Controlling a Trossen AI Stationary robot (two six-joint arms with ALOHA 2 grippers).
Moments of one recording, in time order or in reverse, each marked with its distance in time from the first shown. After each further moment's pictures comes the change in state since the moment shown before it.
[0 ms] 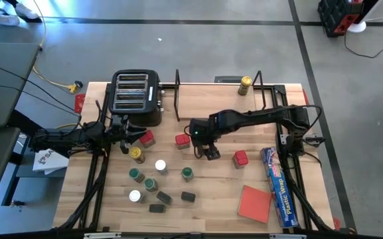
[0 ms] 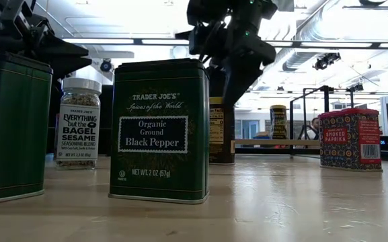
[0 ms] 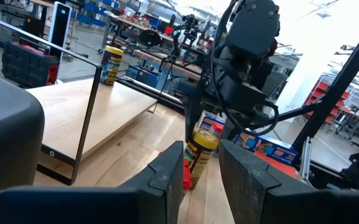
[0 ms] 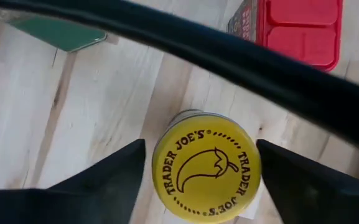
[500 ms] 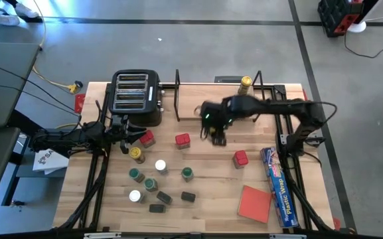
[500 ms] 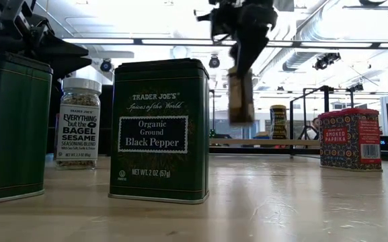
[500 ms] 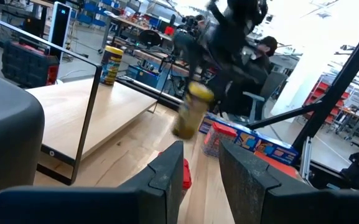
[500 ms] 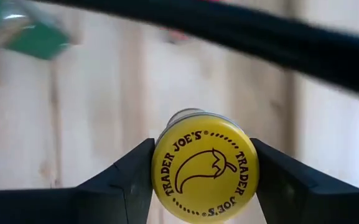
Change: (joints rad) left arm 0.000 0.000 0.000 0.000 0.000 0.000; right arm -0.111 -0.175 0.080 -0.277 0.087 0.249
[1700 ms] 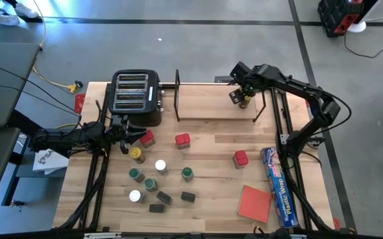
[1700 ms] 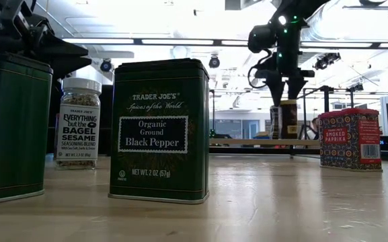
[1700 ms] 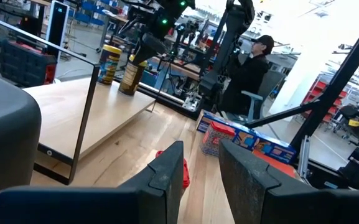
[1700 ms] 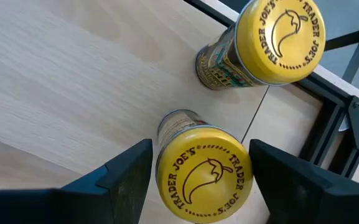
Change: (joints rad) left arm 0.000 0.000 0.000 -0.001 0.008 0.000; right arm -0.534 -0.146 -0.236 0.010 0.260 0.428
